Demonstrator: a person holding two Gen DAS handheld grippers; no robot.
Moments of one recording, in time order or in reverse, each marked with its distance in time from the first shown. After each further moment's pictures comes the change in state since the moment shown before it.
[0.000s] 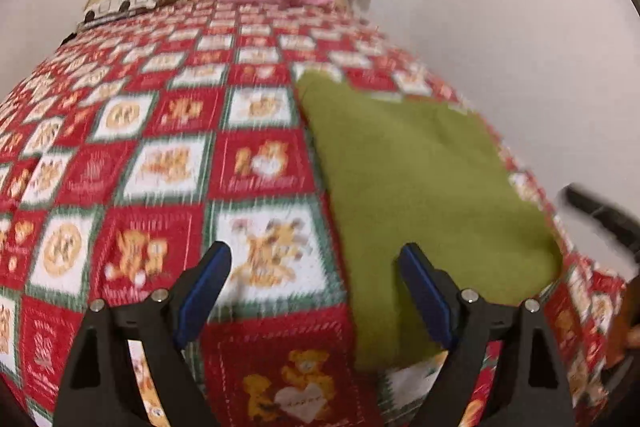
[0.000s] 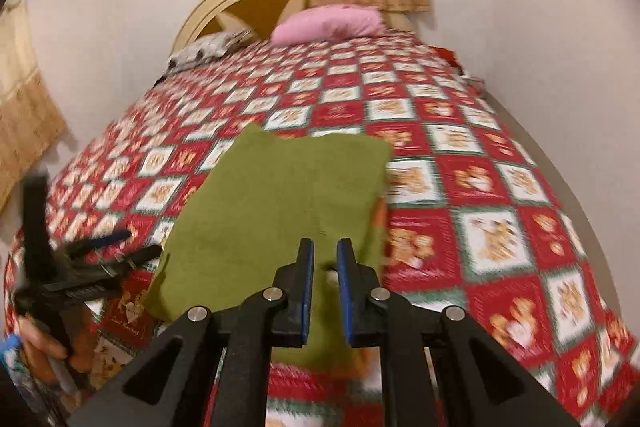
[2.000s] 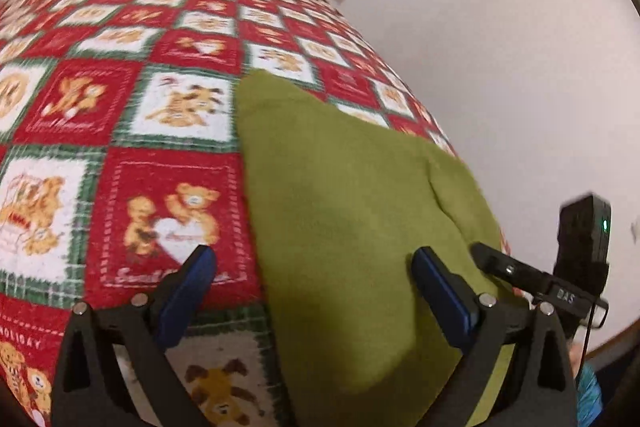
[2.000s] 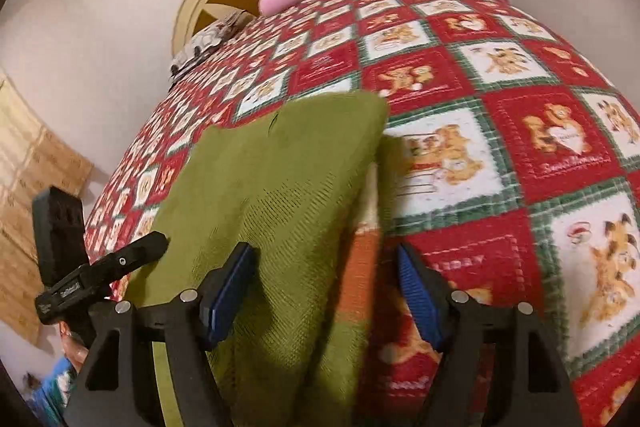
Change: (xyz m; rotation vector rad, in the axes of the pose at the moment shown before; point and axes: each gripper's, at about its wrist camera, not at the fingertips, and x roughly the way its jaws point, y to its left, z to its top) left arm 0.109 0.011 0.041 -0.126 0.090 -0.287; right arm 0.129 -0.071 0.018 0.228 0.124 0.217
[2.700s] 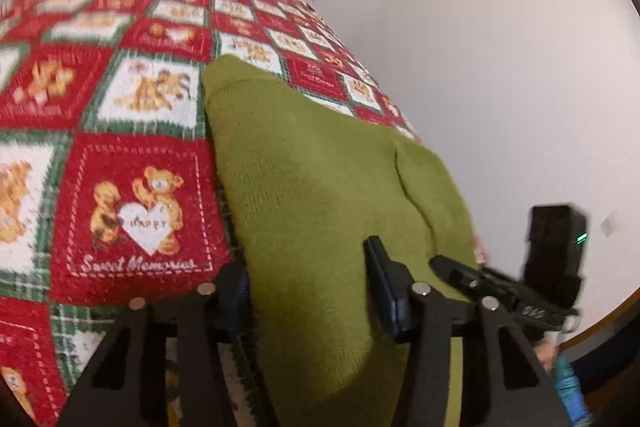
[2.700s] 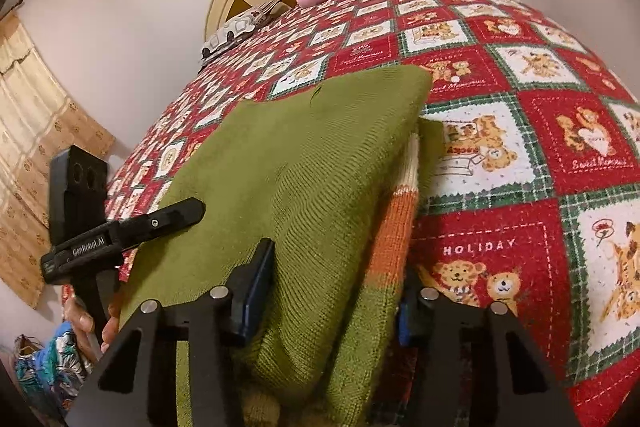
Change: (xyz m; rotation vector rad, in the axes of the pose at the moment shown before) left arm -0.003 -0.004 -0.006 0.006 -0.012 -0.084; right arm -0.001 0.008 -0.016 -0.087 0.012 0.075
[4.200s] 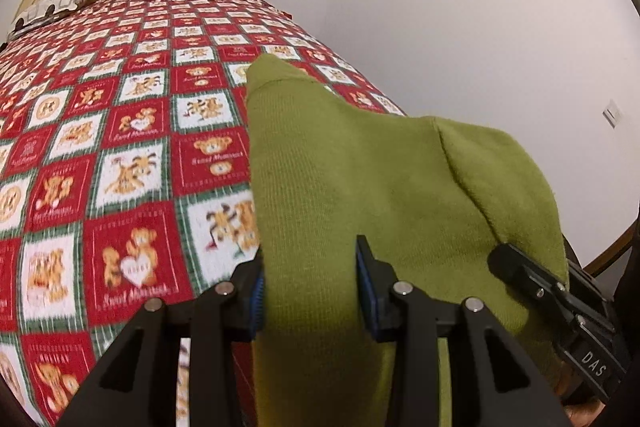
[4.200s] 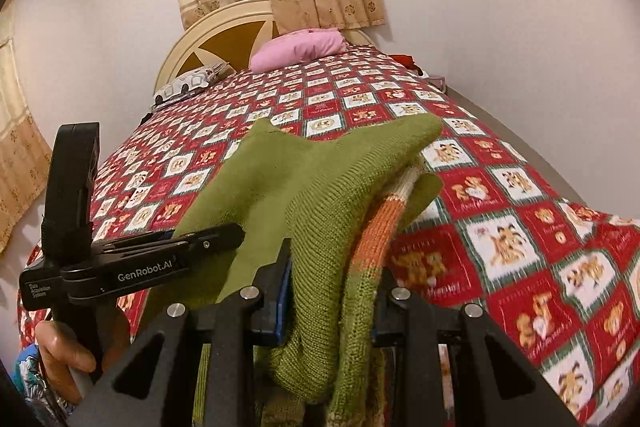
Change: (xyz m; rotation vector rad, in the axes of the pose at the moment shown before) left arm -0.116 -0.124 -0.120 0.215 0.058 0.106; right arm -0.211 0.157 -0.169 0.015 -0.270 -0.365
